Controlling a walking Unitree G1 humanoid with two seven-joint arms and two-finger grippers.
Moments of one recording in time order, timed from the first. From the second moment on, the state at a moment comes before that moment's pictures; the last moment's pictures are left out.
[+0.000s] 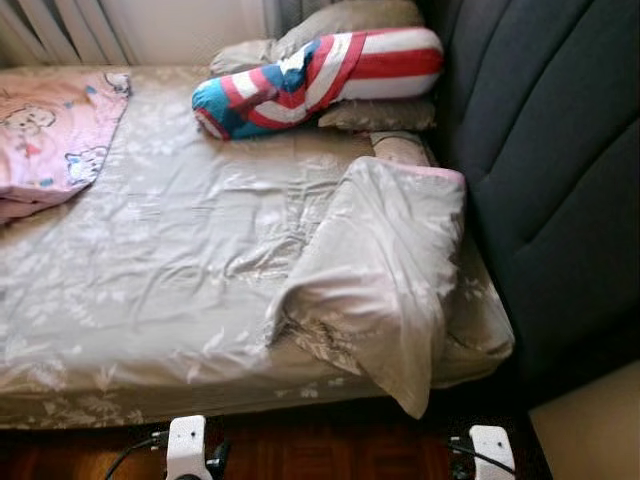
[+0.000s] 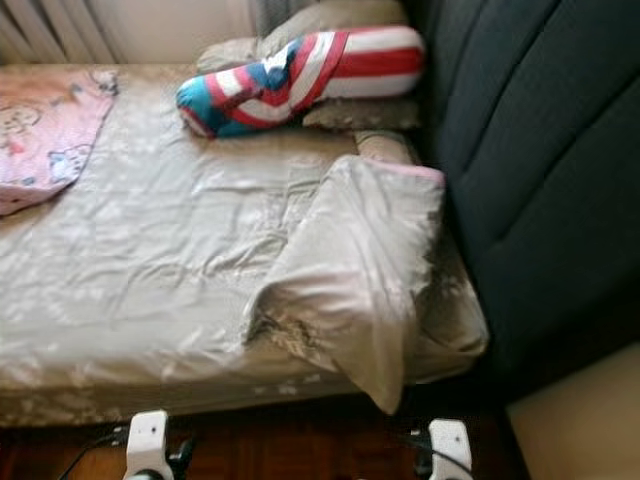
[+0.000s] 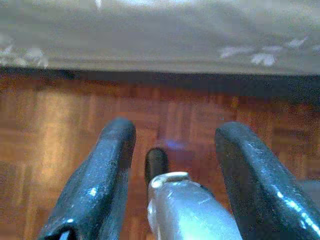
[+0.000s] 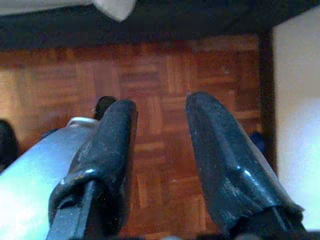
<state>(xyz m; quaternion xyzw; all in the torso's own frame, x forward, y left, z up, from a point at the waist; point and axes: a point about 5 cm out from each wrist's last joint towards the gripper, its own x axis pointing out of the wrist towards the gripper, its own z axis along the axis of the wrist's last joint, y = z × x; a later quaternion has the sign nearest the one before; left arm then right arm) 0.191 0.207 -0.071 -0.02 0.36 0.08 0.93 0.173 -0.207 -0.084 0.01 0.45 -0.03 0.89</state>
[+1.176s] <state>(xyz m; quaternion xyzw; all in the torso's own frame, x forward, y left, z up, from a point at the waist) 0.185 0.216 -0.072 -0.02 0.37 0.08 0.93 0.178 -0.200 -0.084 0.02 0.44 -0.02 0.90</state>
